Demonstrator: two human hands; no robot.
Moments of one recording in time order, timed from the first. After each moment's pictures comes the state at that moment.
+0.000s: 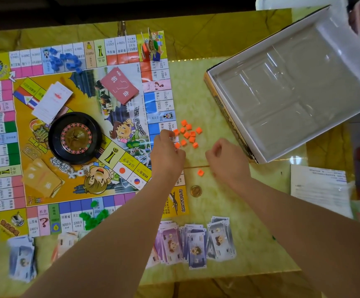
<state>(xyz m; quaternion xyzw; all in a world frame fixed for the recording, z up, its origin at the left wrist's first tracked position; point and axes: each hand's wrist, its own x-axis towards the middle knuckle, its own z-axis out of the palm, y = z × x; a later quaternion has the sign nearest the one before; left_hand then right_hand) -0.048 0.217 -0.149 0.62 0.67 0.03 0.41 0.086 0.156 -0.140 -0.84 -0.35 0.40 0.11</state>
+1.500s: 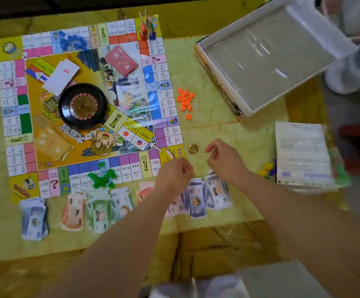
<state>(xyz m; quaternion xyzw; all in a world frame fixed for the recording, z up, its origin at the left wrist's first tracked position) -0.106 0.087 -0.114 0.69 0.54 -0.10 0.47 0.045 0.050 -0.114 -0.81 -0.38 0.44 0.12</state>
